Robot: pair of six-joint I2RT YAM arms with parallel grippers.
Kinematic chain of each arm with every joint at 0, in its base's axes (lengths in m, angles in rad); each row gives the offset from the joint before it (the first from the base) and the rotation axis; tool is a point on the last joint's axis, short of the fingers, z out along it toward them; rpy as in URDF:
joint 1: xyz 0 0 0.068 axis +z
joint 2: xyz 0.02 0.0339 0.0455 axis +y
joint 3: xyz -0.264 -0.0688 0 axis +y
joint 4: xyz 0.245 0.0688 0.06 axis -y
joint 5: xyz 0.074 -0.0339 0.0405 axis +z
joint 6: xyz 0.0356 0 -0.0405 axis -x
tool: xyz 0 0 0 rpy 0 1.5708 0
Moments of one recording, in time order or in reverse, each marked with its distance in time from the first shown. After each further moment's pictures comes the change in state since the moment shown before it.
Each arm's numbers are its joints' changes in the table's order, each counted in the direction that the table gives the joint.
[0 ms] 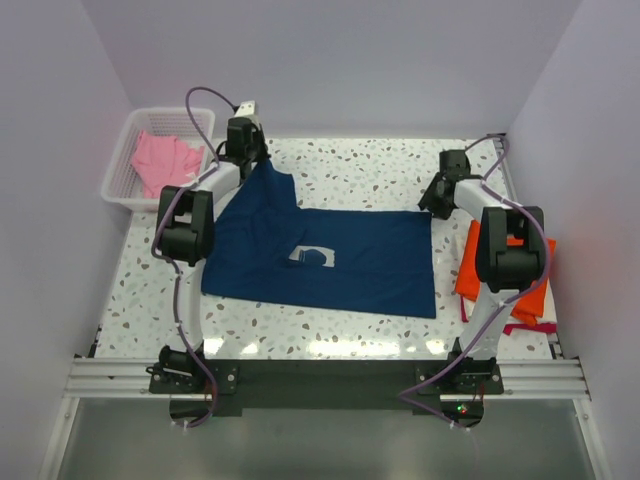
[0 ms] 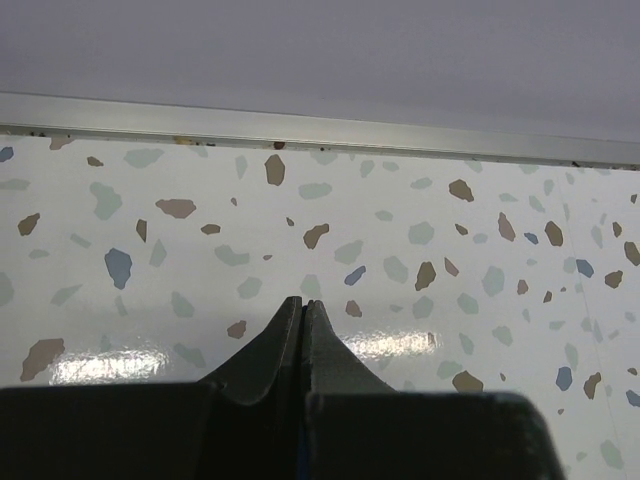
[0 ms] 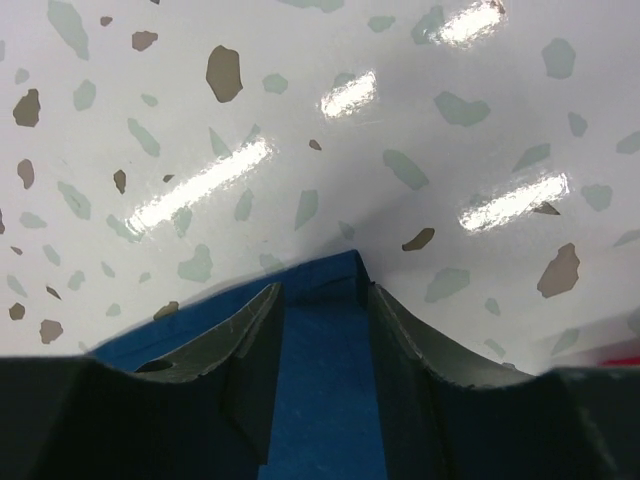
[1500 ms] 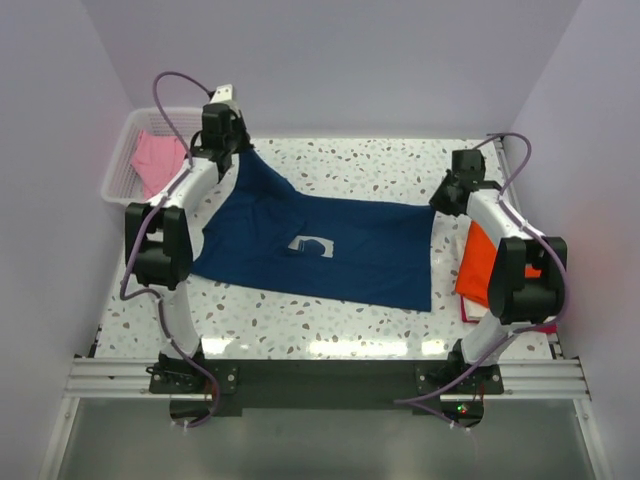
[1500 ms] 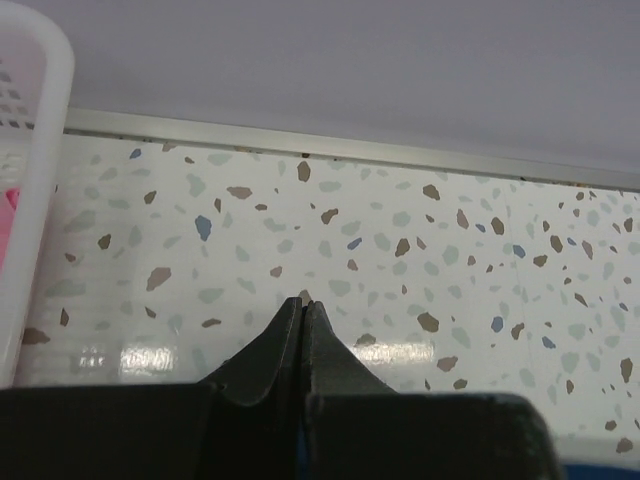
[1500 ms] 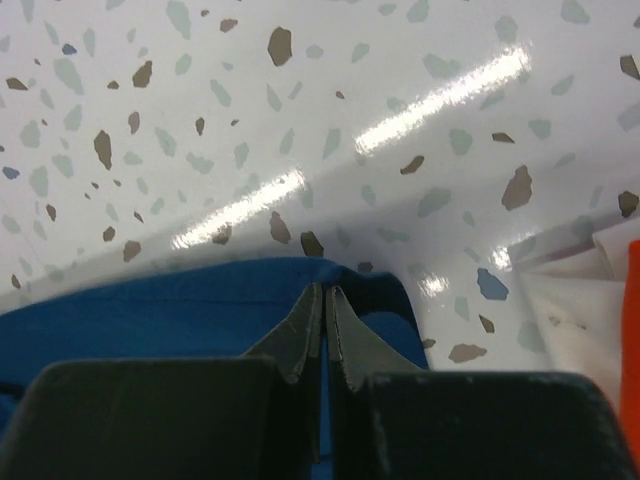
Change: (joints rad) left arm 0.032 -0.311 0.140 -0.145 0.017 0.006; right arm -0.006 -0.244 0.106 -0.005 0.025 -0.021
